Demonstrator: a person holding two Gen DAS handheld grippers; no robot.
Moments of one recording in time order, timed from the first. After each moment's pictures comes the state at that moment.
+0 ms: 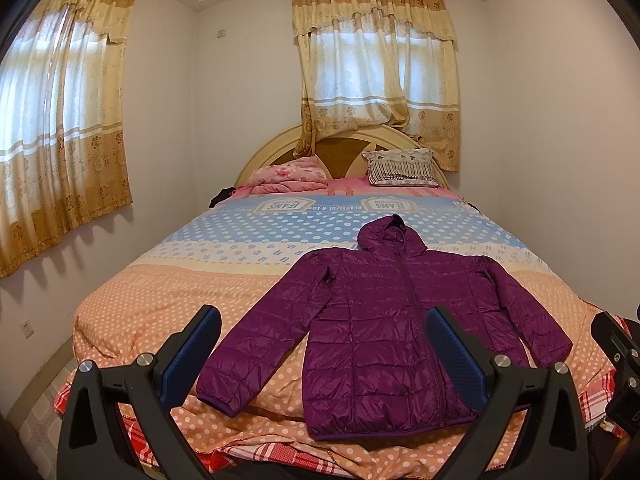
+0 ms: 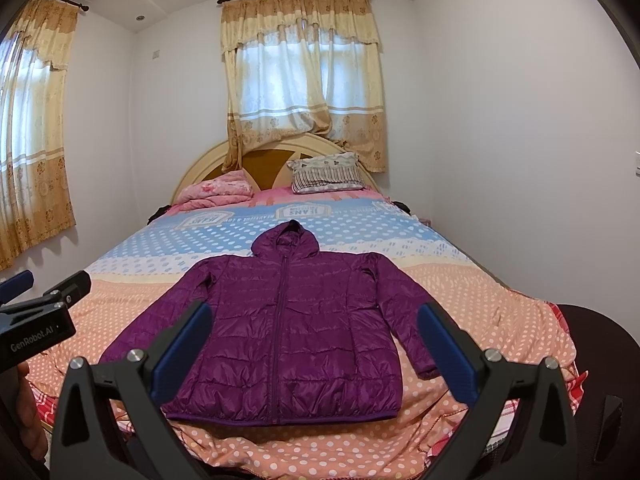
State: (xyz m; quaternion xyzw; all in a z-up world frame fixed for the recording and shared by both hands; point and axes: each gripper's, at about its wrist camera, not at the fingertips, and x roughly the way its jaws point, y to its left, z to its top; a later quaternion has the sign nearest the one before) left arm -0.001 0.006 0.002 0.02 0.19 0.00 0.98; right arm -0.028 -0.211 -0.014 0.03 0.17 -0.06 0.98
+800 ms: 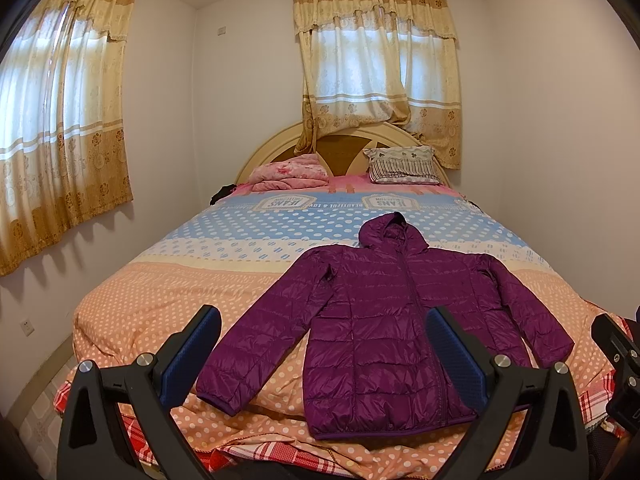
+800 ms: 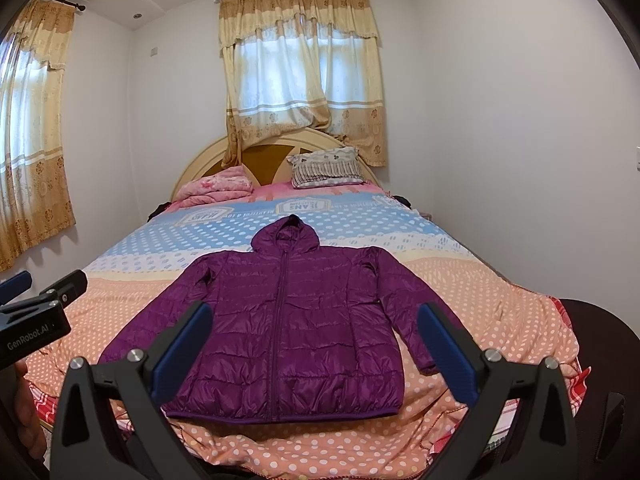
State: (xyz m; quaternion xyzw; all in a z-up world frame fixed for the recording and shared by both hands) left arm 0.004 0.005 -0.004 0.02 0.19 0.00 0.98; right arm -0.026 -0.211 -0.021 0.04 0.17 -0.06 0.98
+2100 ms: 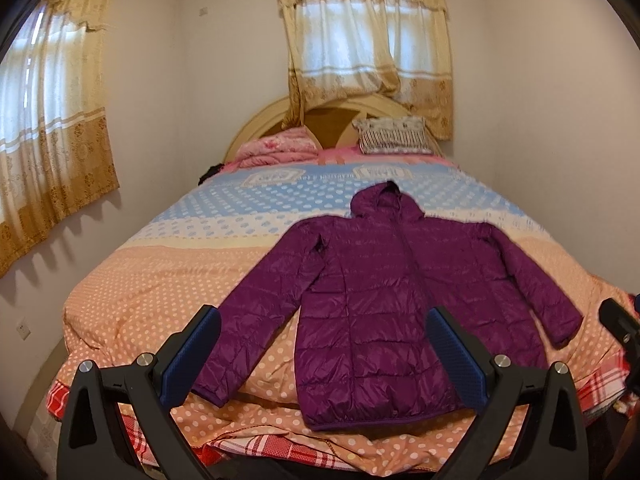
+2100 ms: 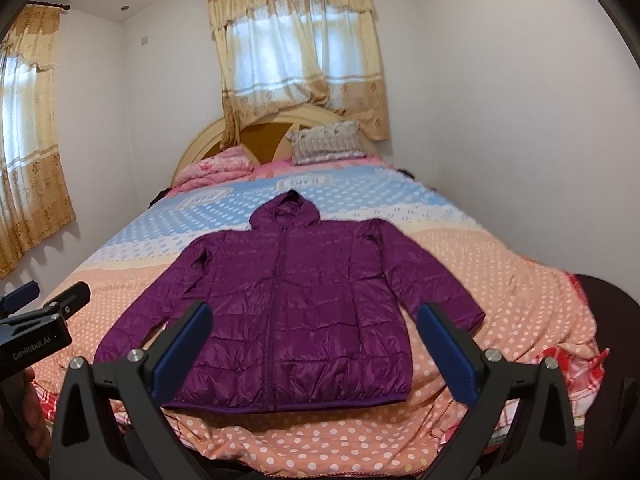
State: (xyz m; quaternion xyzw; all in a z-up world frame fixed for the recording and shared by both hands) left arm 0.046 -0.004 -0.046 0.04 0.24 -0.02 0.97; right arm 0.012 -0.241 -0.059 0.08 0.23 -0.04 0.97
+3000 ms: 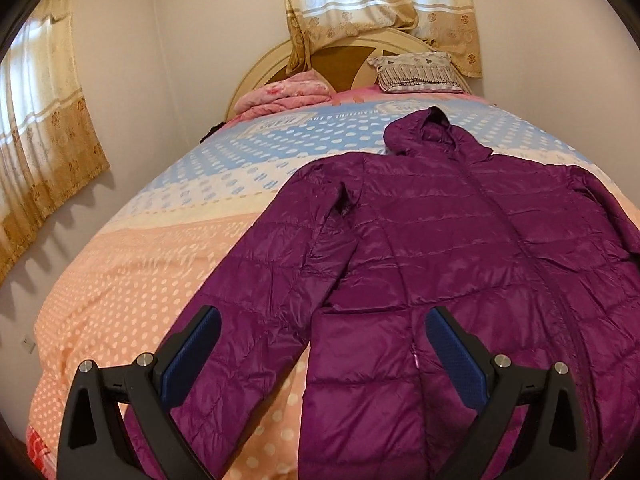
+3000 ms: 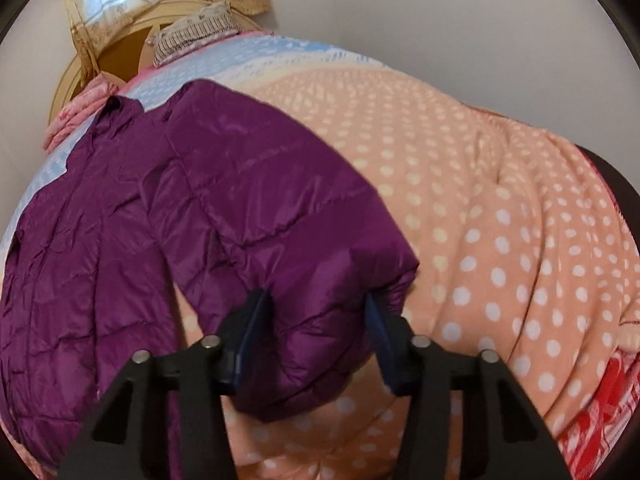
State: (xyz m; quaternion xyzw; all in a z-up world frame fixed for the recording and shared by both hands) left arm 0.273 0.005 -0.173 0.08 0.33 0.02 0.94; right arm 0.141 -0.432 -0.208 0.17 0.42 -0.20 0.87
